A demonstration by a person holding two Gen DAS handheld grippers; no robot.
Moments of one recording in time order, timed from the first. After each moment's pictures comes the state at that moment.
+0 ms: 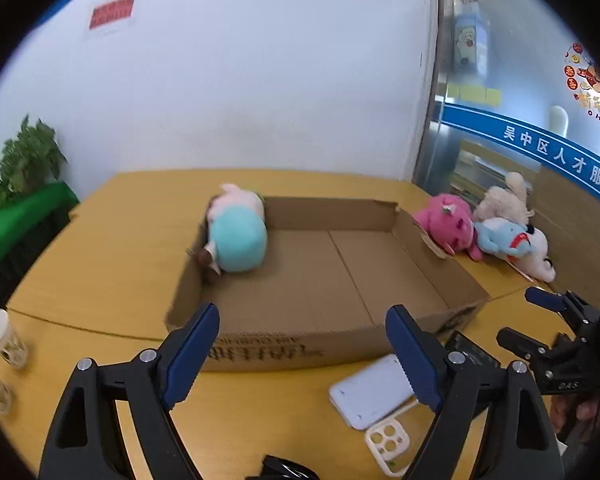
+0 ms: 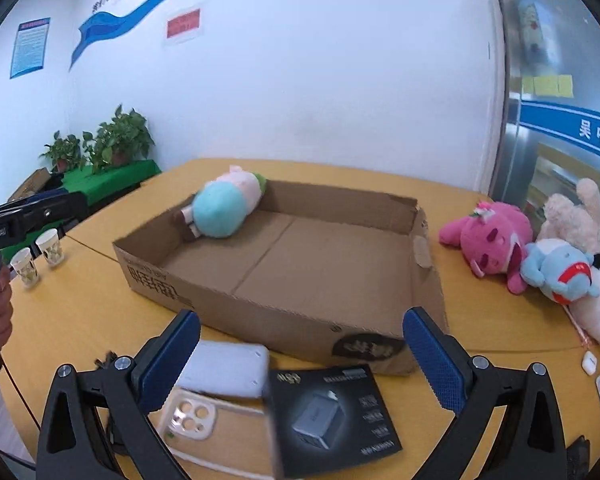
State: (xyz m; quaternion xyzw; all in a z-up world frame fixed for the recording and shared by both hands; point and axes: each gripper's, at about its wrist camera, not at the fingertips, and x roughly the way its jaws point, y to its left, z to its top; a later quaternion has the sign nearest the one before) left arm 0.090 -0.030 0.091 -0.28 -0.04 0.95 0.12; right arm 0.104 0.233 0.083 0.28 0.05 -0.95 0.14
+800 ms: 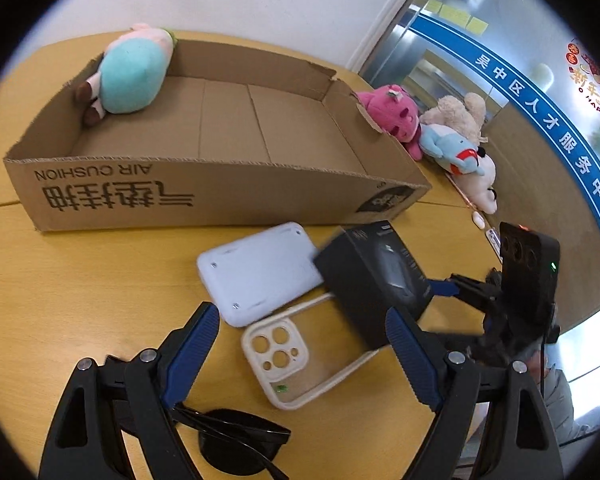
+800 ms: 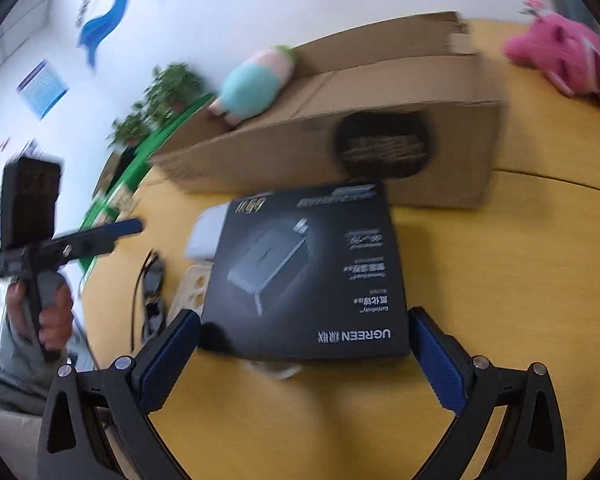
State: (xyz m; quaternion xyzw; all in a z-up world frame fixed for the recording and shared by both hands) left arm 0.079 0.033 0.006 -0.48 -0.11 0.84 0.25; right arm 0.078 0.304 -0.027 0.47 -0.08 -0.81 0.34
